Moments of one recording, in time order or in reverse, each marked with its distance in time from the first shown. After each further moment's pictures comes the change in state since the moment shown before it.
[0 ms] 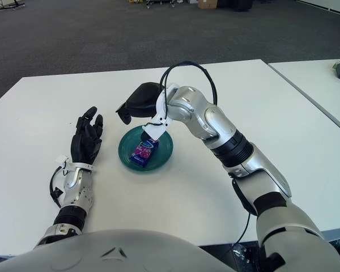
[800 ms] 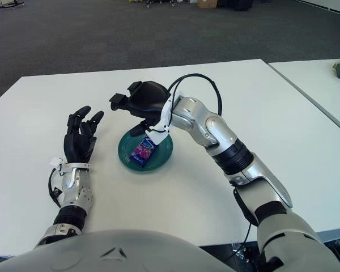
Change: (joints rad) left arm 0.023 0.000 -0.026 -0.044 -0.043 -0.099 0.010; right arm 0.077 -0.008 -0.046 0.036 -0.065 -0.076 -0.306
